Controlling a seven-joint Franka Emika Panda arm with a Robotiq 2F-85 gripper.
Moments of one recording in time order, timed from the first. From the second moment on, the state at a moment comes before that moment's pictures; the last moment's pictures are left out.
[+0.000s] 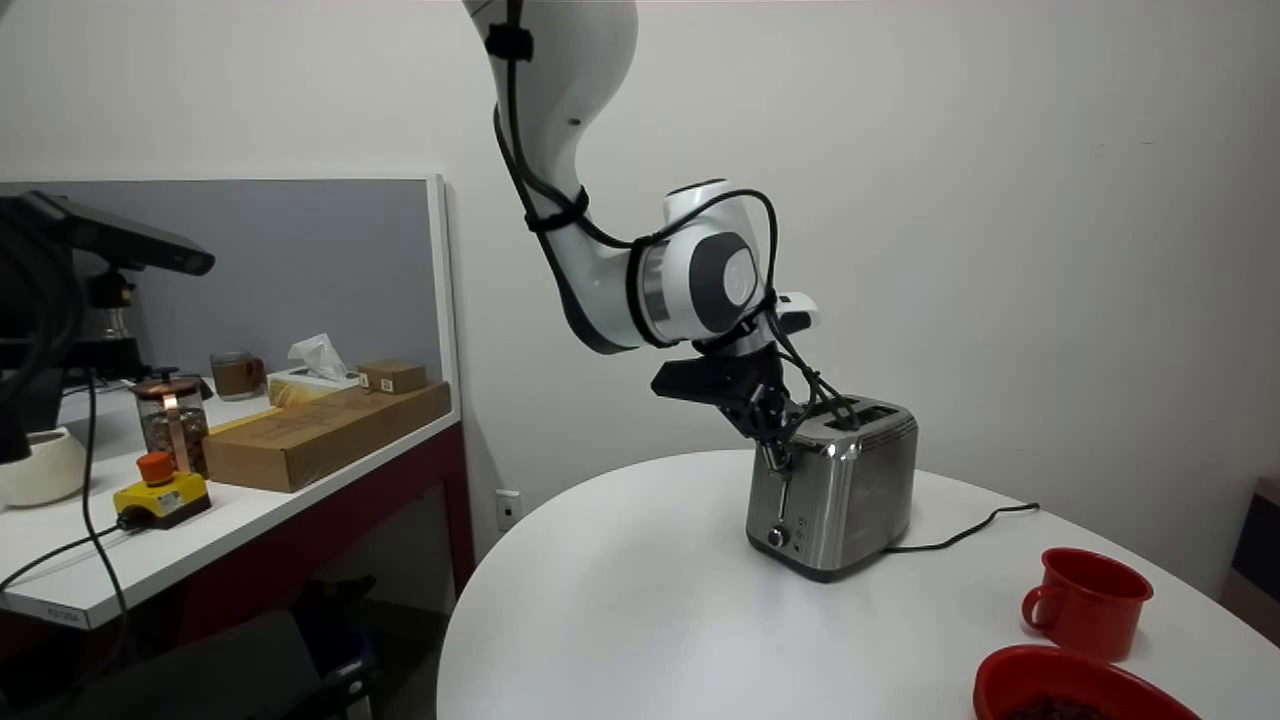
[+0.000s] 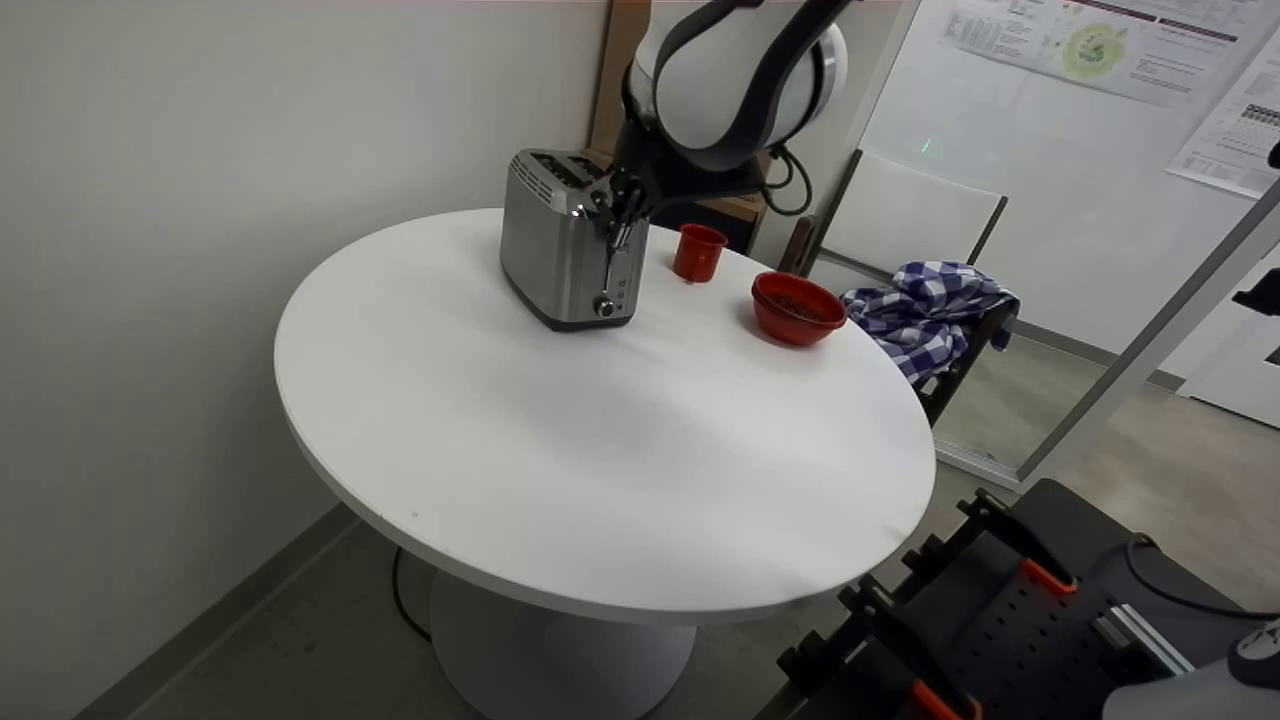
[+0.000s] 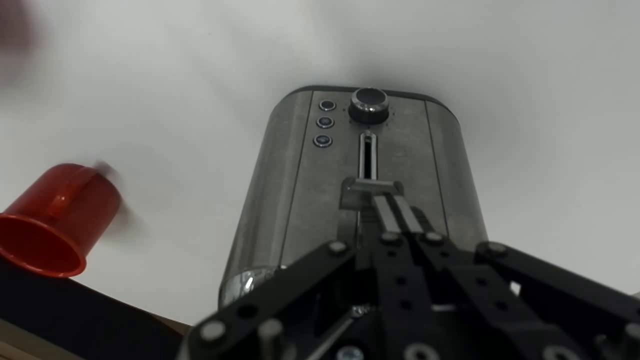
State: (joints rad) arm 0.22 0.53 -0.20 -2.05 -0.26 2.93 0.33
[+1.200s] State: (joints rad) arm 0.22 0.67 -0.21 -2.04 -0.25 2.98 0.25
